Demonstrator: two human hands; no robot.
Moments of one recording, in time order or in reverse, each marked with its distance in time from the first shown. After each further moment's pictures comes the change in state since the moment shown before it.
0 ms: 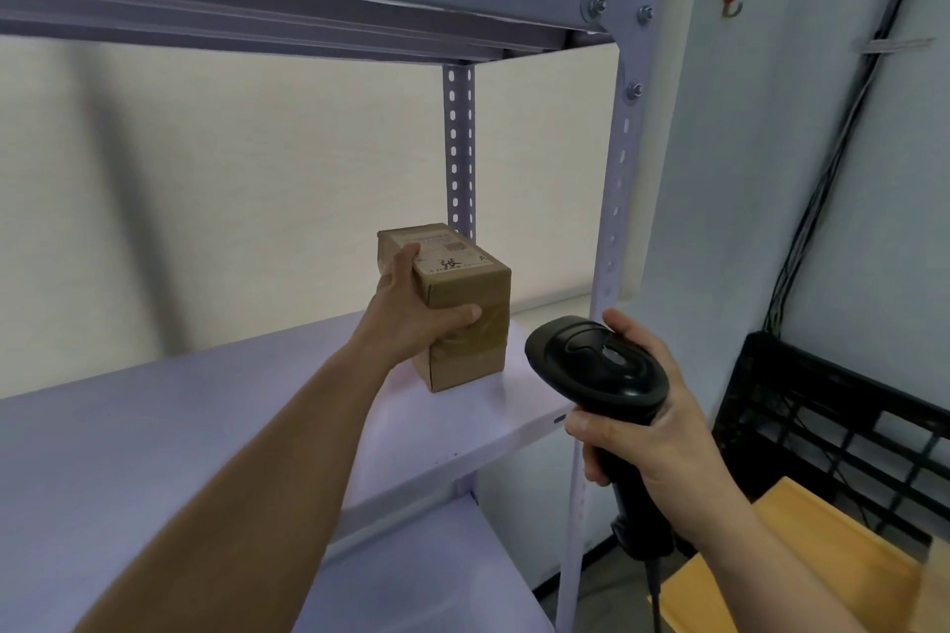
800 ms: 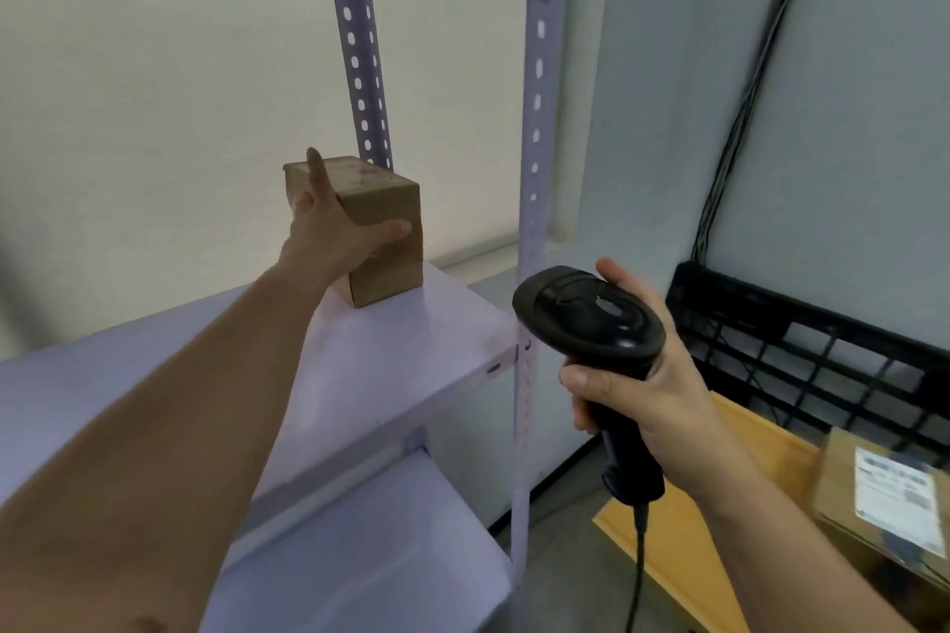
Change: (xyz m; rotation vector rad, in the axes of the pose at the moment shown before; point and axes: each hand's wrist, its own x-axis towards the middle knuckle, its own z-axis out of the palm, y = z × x) left_hand 0.052 0.008 0.024 0.133 0.079 -0.053; right_hand -0.016 0.014 -0.043 0.029 0.063 0.004
